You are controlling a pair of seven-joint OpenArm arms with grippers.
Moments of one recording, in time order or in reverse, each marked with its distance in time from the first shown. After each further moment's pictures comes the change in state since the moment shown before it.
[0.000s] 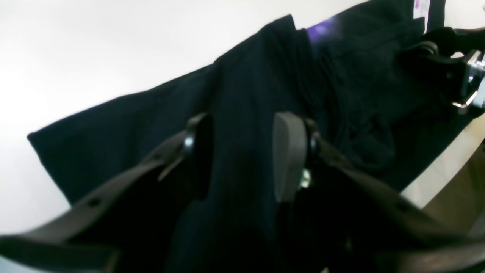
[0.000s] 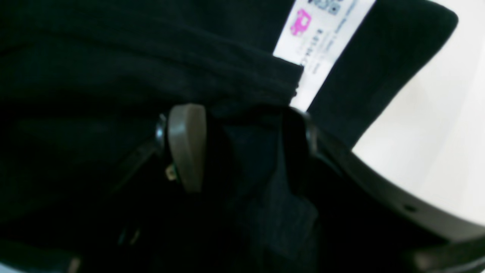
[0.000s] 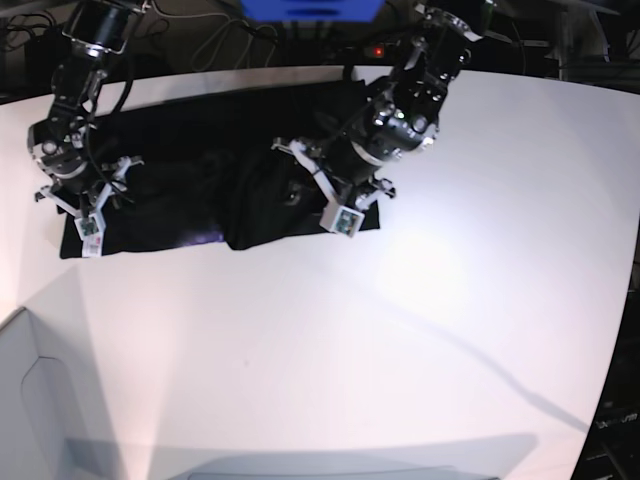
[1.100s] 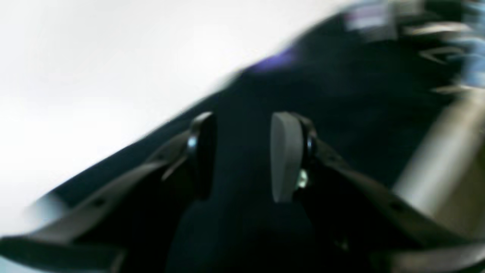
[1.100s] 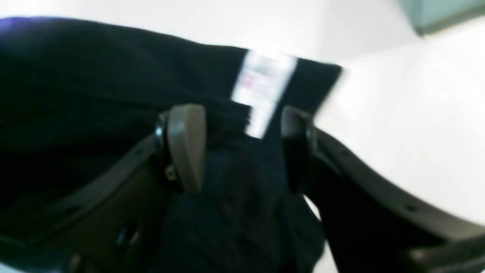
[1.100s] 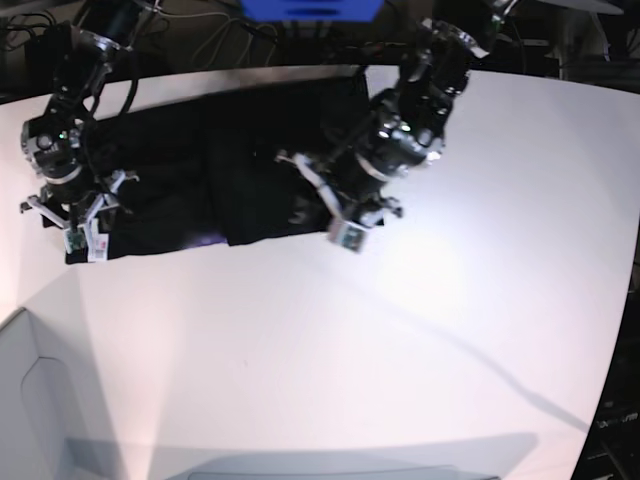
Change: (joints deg) left arm -2.5 -3.1 -2.4 1.4 -0.3 -0.2 -0.2; right arm 0.3 -4.0 3.8 11.6 -0.8 0.0 -1.5
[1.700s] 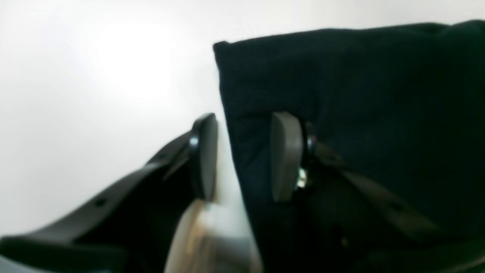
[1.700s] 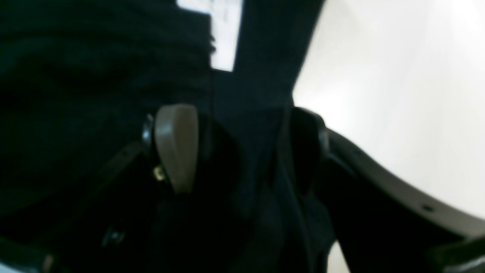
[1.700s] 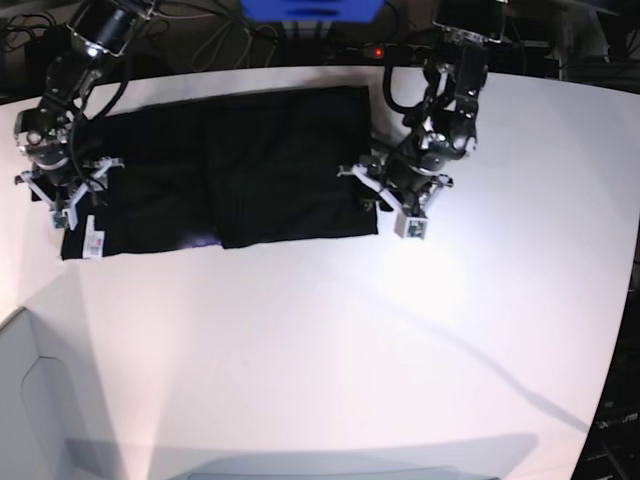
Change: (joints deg) left arm 2.3 2.9 -13.9 -14.1 -0.5 -0.5 -1.7; right arm 1.1 0.8 5.9 -10.7 -0.1 0.0 0.6
